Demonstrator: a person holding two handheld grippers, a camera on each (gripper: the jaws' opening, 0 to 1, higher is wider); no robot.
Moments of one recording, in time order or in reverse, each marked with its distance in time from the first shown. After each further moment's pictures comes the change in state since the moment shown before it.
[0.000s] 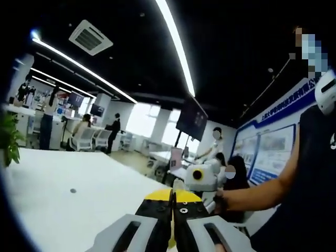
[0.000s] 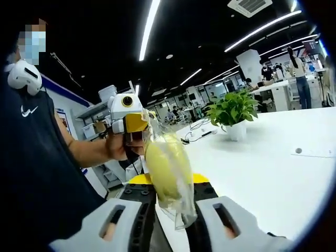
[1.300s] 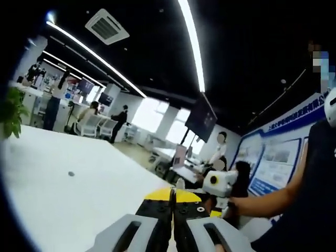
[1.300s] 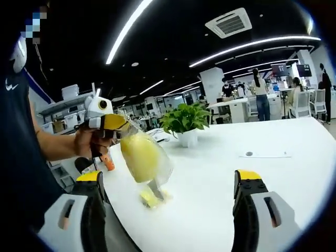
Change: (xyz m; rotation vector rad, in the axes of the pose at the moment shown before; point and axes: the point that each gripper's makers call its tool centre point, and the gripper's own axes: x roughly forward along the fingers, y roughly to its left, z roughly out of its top) left arm 0.012 0.034 -0.037 -0.151 0.007 0.039; right arm -0.070 -0.059 -0.025 -0.099 -0.077 -0.418
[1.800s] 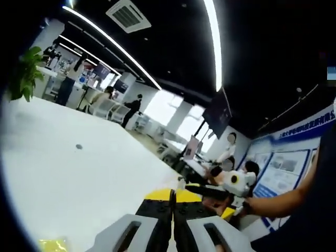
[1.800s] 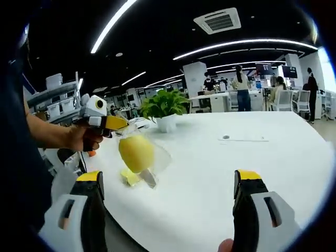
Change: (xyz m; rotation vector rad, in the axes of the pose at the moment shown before) left arm 0.006 0.052 -0.072 -0.141 0.033 0.081; right arm -0.034 -0.032 -0.066 0.007 0.094 -0.175
